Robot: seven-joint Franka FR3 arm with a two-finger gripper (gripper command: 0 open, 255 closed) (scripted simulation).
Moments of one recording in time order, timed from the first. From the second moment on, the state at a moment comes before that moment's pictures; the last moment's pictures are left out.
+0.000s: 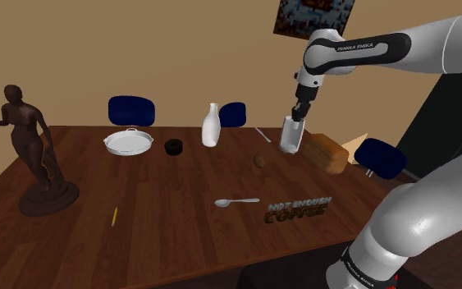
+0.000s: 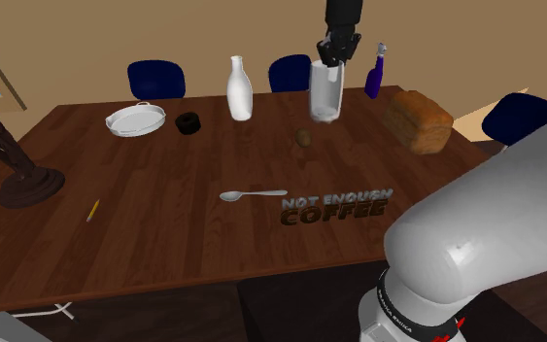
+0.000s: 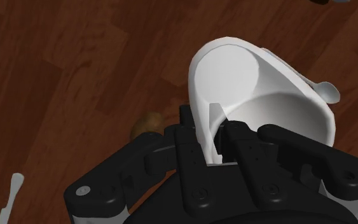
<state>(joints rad) -0.04 -0.35 -0.24 -2.18 -0.11 1.82 -0.38</state>
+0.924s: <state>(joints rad) -0.15 0.04 -0.44 -1.78 -0.02 1.81 -0.74</state>
